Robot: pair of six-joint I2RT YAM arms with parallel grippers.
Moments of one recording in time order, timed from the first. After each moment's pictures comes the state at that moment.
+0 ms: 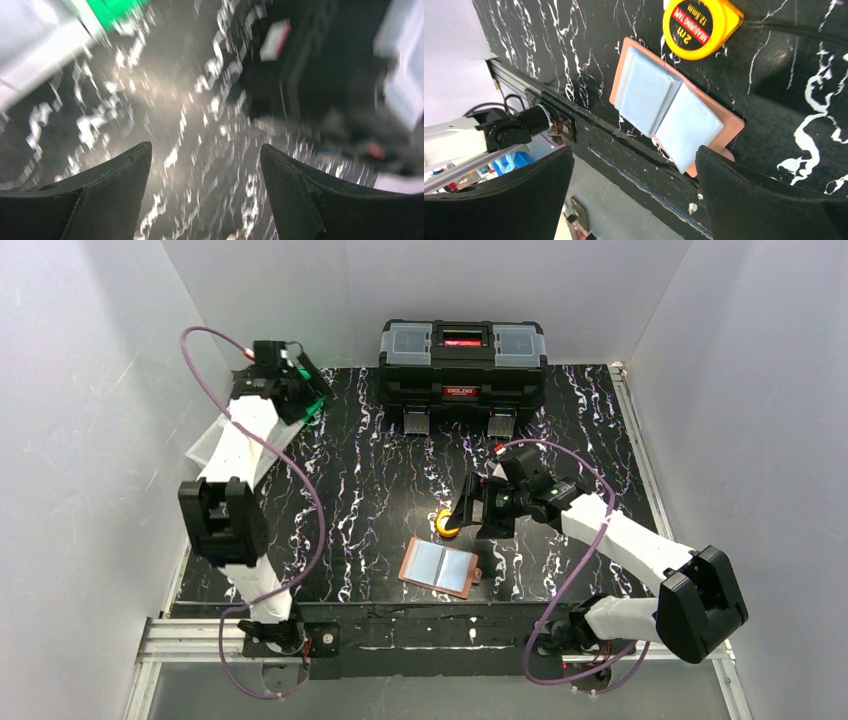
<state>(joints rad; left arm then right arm) 0.02 1.82 1.70 -0.63 0.07 -0.63 0.61 1.25 0.83 -0.48 -0.43 0.78</state>
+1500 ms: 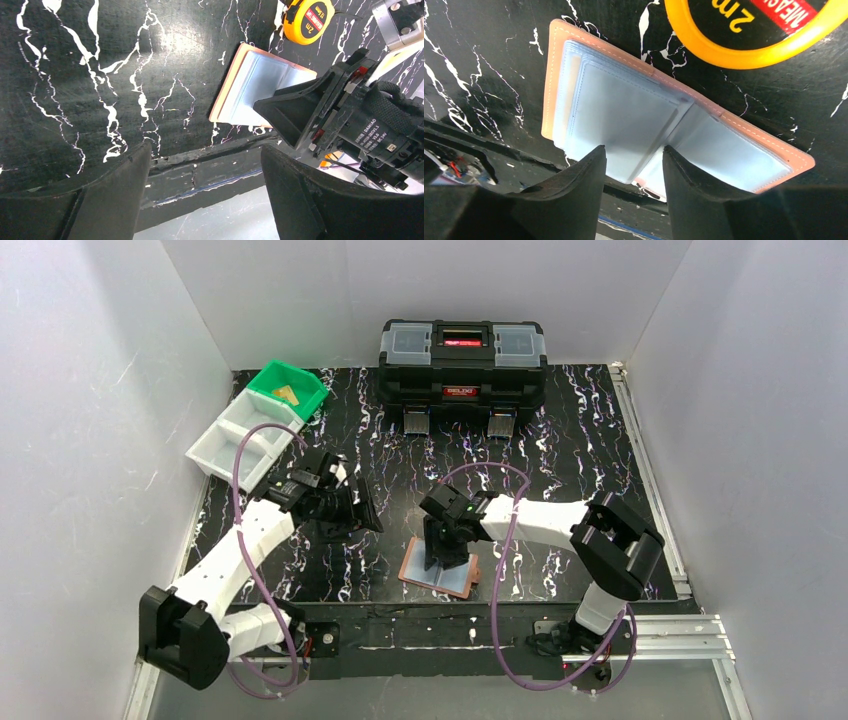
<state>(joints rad) -0.41 1.12 0.91 -0.90 0.25 -0.62 1.00 1.68 0.99 -0.51 -0.09 0.94</state>
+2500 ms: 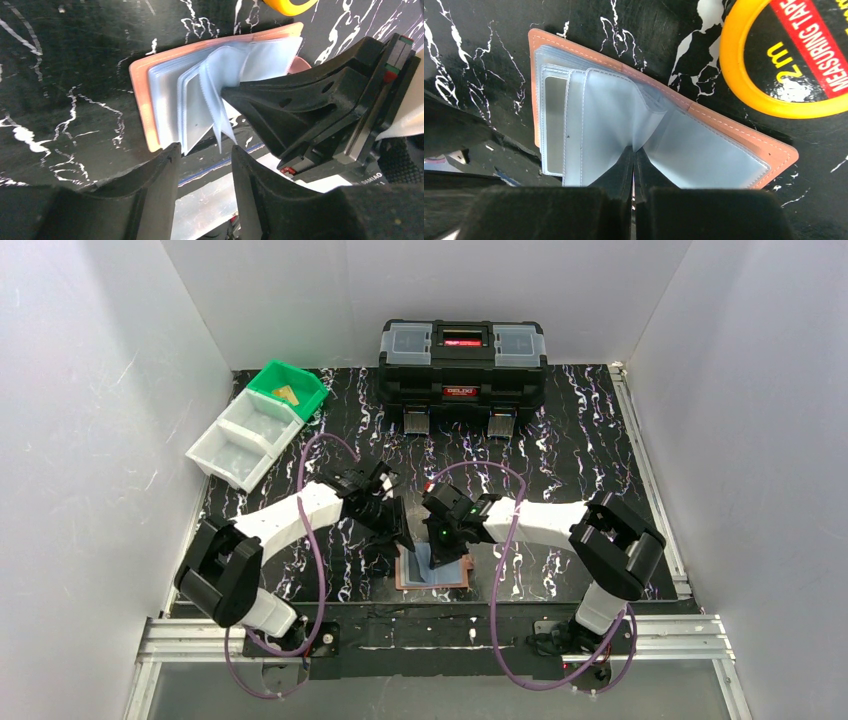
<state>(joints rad) -0.60 1.45 0.91 -0.70 0.41 -0.77 0.99 1.68 0.95 -0.40 -0.14 0.71</state>
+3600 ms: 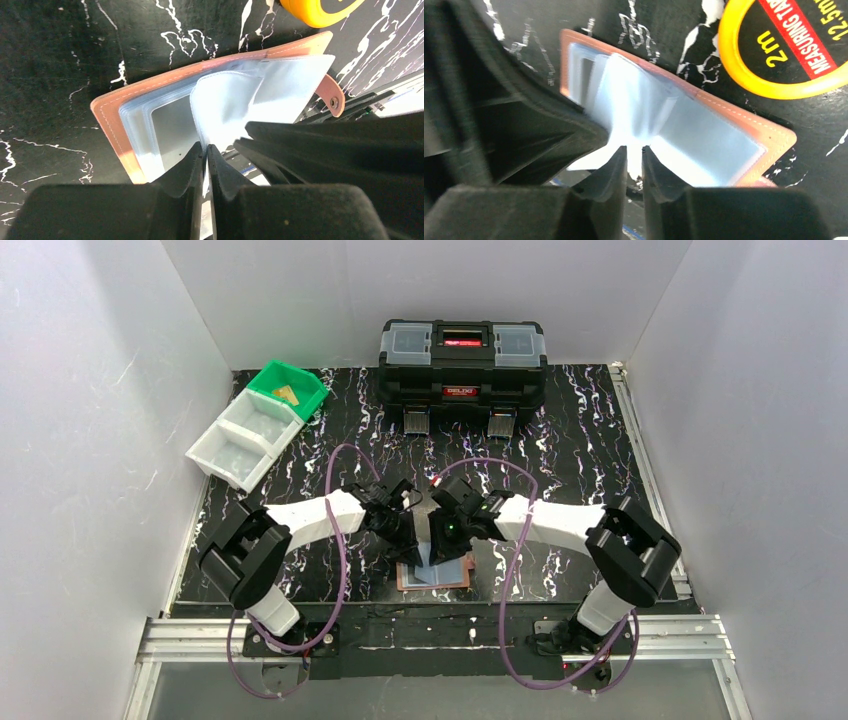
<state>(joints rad) -0.74 1.59 0.87 -0.52 0.37 -0.89 0.95 1.62 0.91 -0.36 -0.23 0.73</state>
